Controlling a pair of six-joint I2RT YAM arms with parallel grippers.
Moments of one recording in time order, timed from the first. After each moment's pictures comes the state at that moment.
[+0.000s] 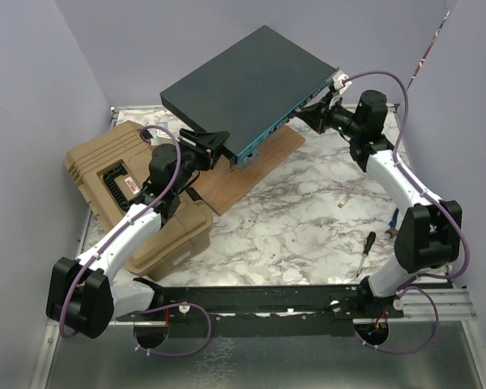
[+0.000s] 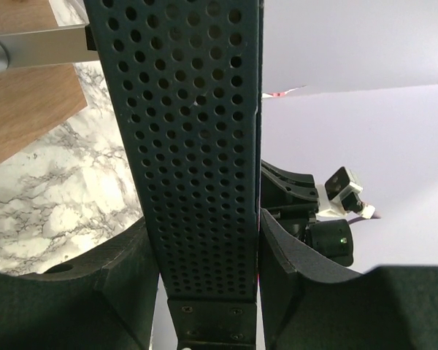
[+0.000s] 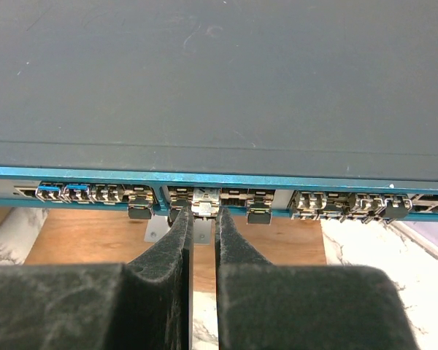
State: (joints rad) left arm -0.39 1.19 0.82 0.34 0.09 -1.41; right arm 0.17 1.62 1.31 0.25 -0.70 -0.06
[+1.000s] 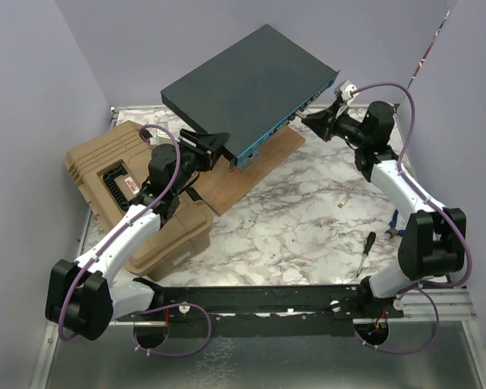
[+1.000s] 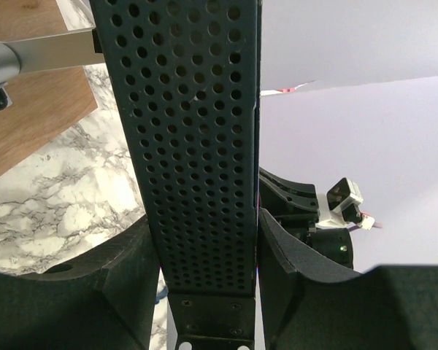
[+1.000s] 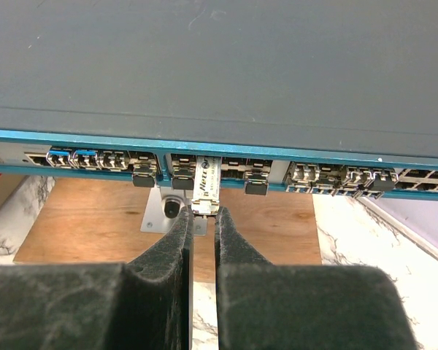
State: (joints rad) left arm -0.39 1.18 0.82 0.31 0.09 -1.36; right arm 0.12 1.55 1.16 0.38 -0.74 -0.07
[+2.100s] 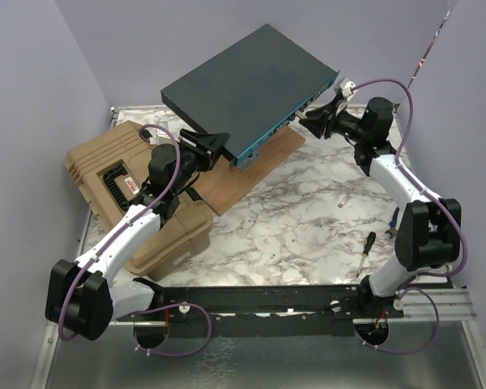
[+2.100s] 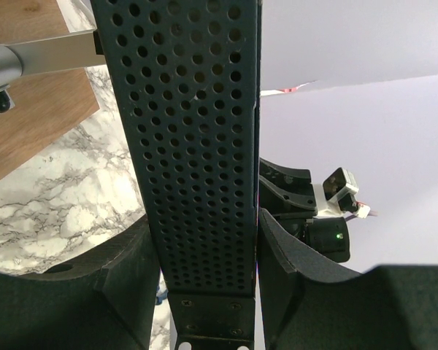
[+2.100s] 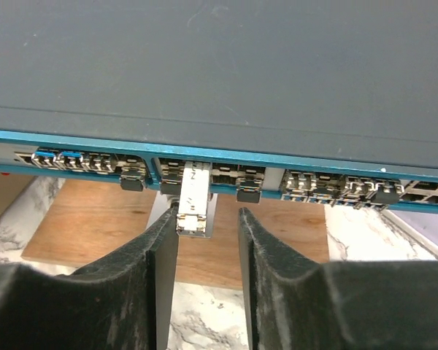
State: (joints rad) left arm -0.39 1.18 0.82 0.31 0.09 -1.35; right arm 0.10 1.62 1.21 0.40 -0.83 -0.04
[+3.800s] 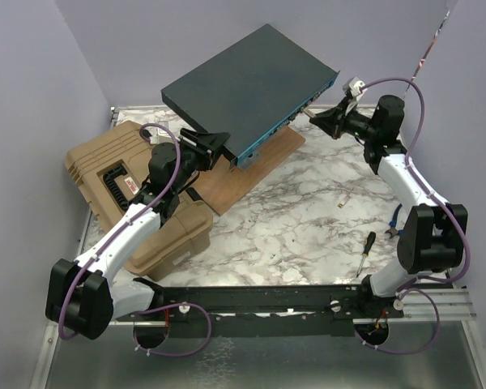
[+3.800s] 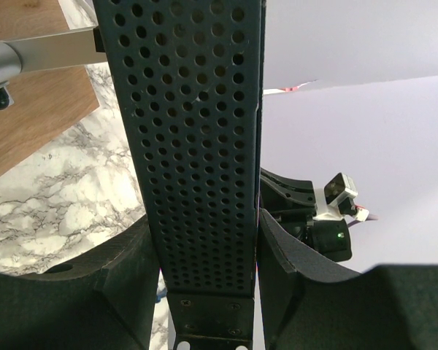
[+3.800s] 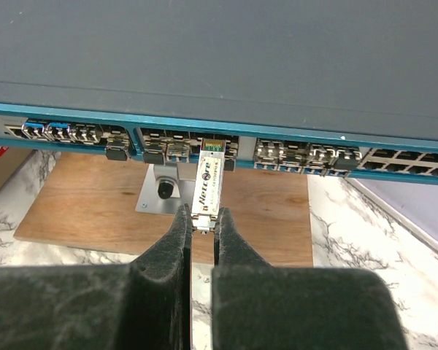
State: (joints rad) left arm -0.39 1.19 0.84 0.30 0.09 -1.36; right arm 0.03 1.59 1.23 0.29 -0.88 -0.10
